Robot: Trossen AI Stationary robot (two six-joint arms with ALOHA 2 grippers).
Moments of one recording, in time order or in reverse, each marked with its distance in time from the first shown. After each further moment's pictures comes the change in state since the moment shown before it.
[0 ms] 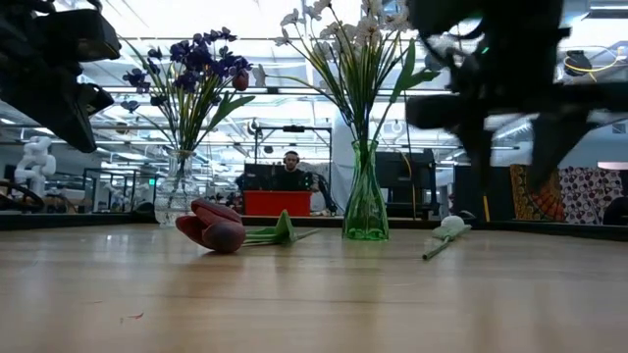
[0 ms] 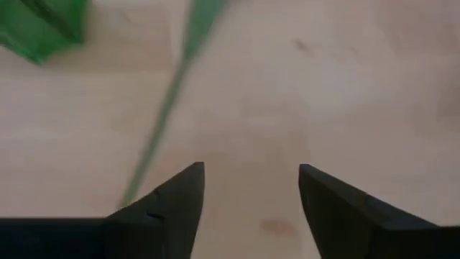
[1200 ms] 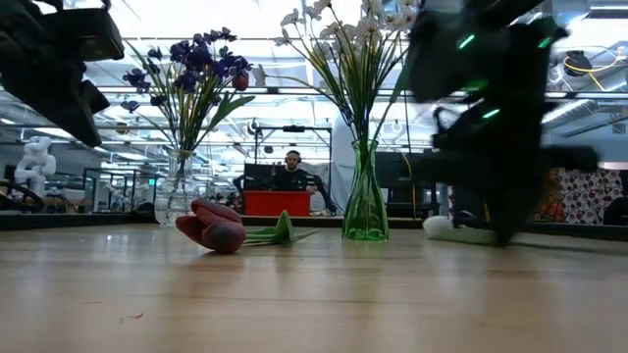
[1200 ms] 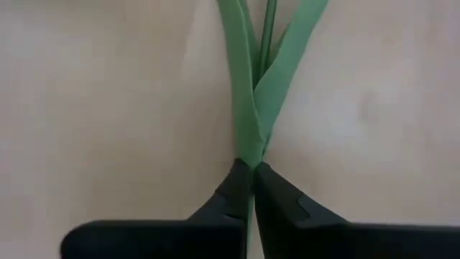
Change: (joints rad) left arm 0.000 0.000 0.000 0.041 0.005 -0.130; right arm -0.109 -0.045 -0.281 0.365 -0.043 -0.507
